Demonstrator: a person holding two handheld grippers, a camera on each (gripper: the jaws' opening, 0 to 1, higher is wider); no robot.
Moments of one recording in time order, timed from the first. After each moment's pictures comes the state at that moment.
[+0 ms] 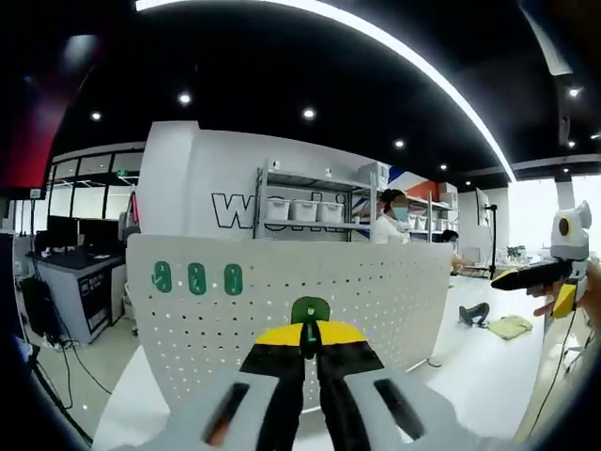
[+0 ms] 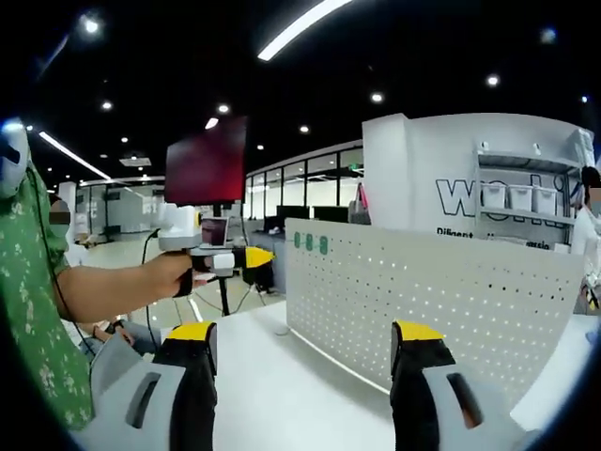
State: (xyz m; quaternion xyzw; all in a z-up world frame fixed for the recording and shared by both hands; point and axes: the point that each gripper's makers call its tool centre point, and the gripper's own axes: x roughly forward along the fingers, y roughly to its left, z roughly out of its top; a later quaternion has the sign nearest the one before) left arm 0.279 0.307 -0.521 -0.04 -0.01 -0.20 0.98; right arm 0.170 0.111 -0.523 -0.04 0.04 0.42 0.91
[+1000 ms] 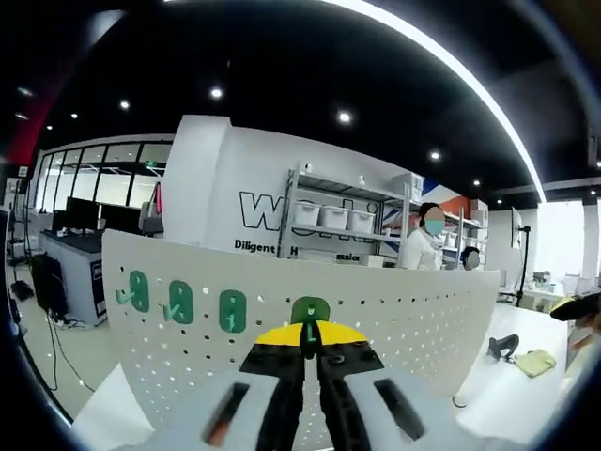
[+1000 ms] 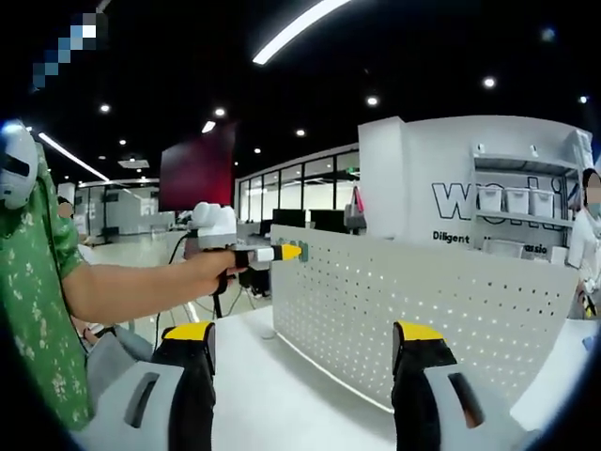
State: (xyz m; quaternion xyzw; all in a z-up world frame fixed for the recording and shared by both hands) left arm 0.377 0.297 -0.513 -0.08 -0.01 -0.13 0.99; right arm 0.198 0.088 -0.508 -0.04 0.03 0.42 0.91
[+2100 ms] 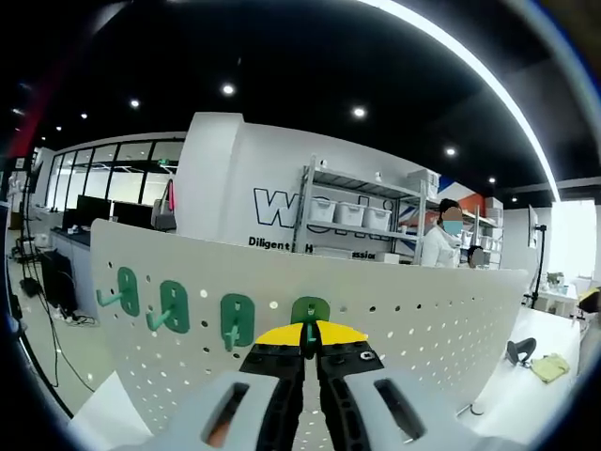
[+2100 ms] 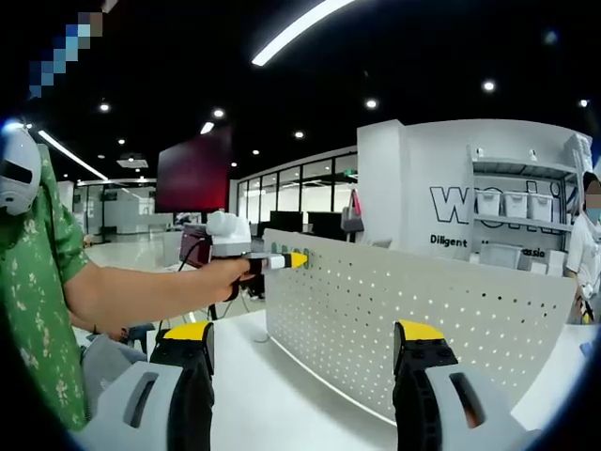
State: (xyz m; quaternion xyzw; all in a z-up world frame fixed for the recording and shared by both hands) left arm 0.413 0.301 -0.523 -0.08 0.00 -0.09 0.99; right arm 0.212 0.081 -0.501 -0.04 0.03 0.41 0.91
